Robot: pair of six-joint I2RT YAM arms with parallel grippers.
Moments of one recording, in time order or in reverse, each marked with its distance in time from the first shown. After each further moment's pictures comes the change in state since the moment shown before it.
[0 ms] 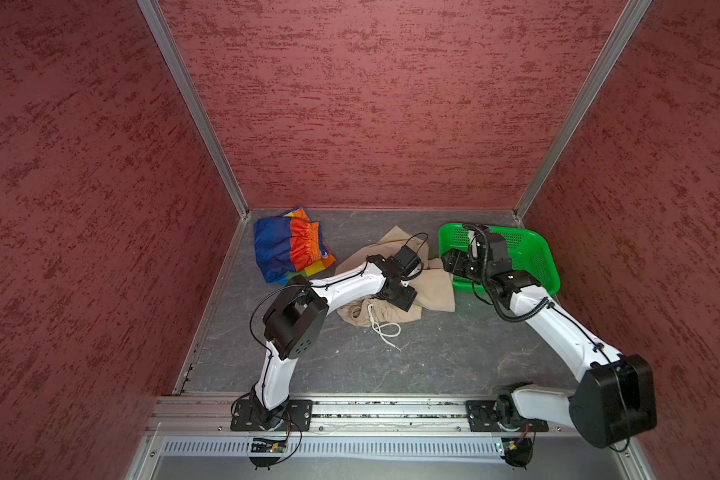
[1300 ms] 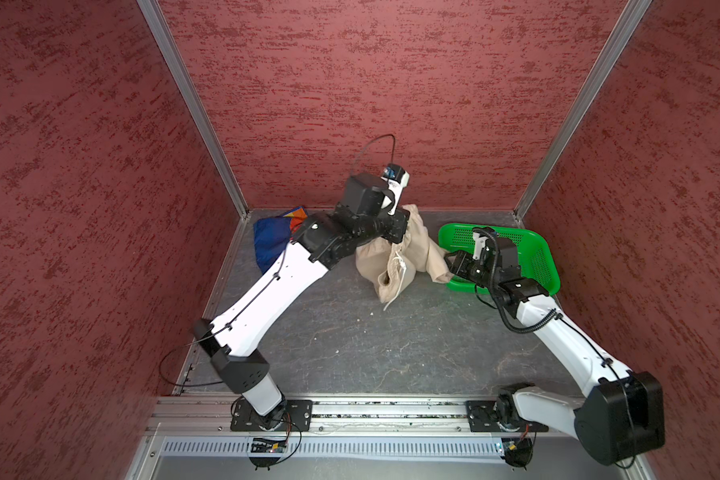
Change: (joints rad) left arm 0.047 -0.426 0.470 -0.016 -0.048 0.053; right arm -0.026 -0.102 -0.060 0.098 -0.141 0.063
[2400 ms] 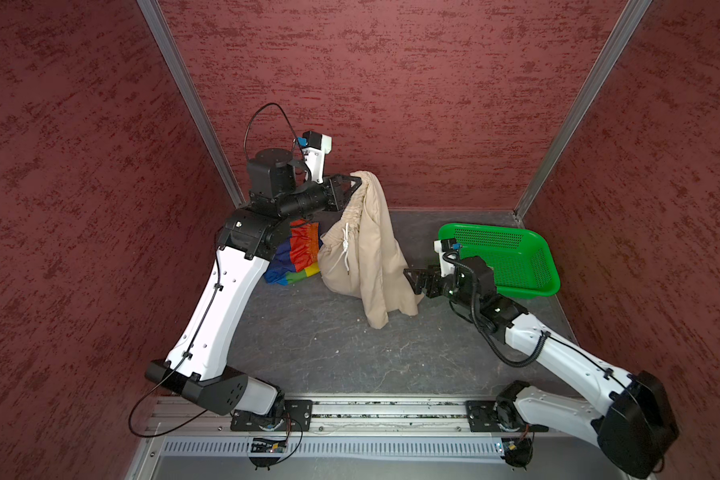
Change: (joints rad) left arm 0.435 -0.142 -0.129 0.144 0.523 -0.269; right arm 0.385 -0.005 -0.123 0.265 0.099 -0.166
